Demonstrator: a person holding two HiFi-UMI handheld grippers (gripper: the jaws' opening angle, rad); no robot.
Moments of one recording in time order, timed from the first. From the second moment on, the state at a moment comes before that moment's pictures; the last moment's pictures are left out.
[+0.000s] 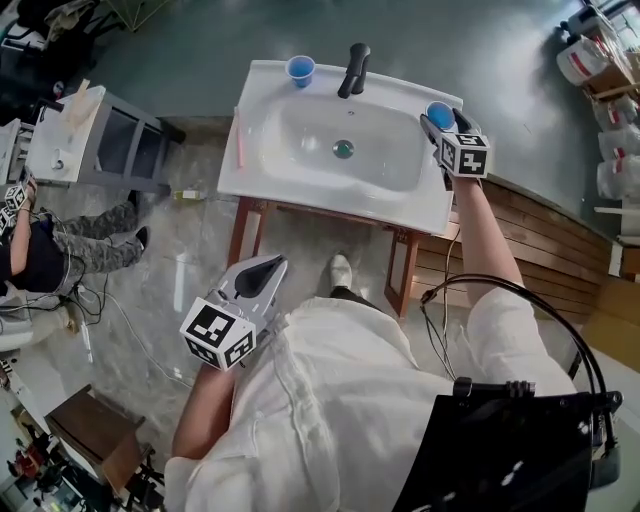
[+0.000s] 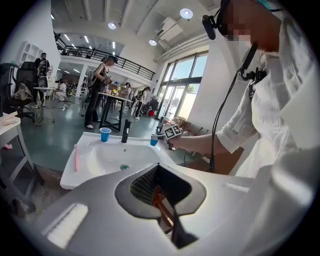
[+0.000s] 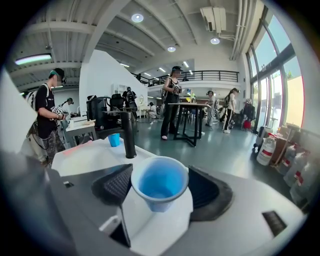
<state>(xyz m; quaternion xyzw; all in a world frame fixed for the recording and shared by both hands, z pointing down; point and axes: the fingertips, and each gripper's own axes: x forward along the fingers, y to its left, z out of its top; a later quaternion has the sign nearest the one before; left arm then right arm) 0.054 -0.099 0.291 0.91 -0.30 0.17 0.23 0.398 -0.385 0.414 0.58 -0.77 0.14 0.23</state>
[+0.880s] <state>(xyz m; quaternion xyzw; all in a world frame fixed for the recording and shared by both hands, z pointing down) -0.050 0.038 0.280 0.93 -0.26 0.13 0.22 0.250 -0.190 0.363 0.57 -0.79 0.13 0.21</state>
